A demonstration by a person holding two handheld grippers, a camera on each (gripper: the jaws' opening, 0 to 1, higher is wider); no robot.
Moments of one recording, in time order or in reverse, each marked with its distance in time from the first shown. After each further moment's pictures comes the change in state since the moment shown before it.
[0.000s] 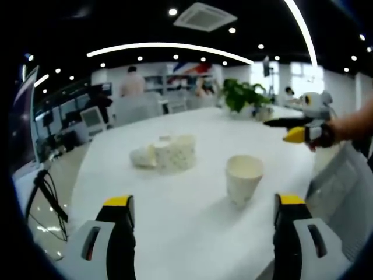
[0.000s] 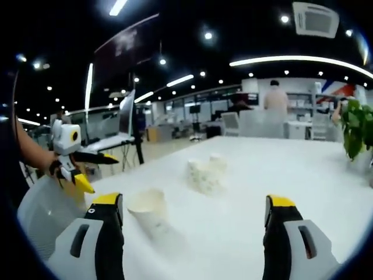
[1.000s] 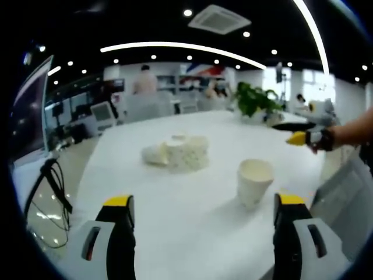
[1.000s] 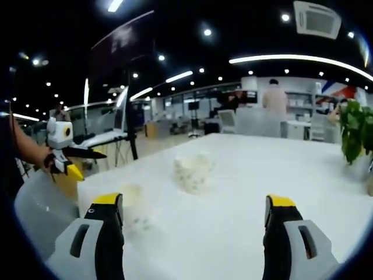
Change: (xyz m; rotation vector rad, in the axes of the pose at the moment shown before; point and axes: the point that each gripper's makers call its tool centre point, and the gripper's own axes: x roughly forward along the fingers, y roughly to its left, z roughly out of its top) left arm -0.006 0.019 -0.002 -0.065 -0.009 0.077; right arm 0.018 -0.040 0.007 -0.036 0.018 0.007
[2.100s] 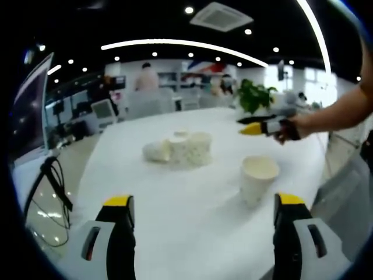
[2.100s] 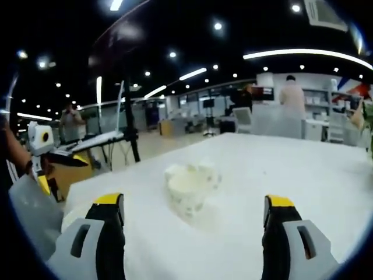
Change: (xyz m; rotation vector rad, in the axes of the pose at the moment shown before) left arm 0.004 -0.001 -0.003 -0.004 0.028 0.001; right arm 0.117 -0.022 0.012 0.002 0.010 0.133
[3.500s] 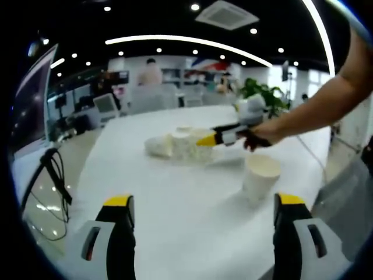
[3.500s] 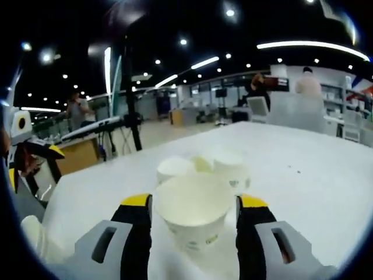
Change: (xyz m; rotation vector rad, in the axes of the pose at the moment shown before) left arm 0.001 0.006 -0.007 -0.036 0.017 0.014; right arm 0.105 0.010 -0.032 -0.030 0.092 0.086
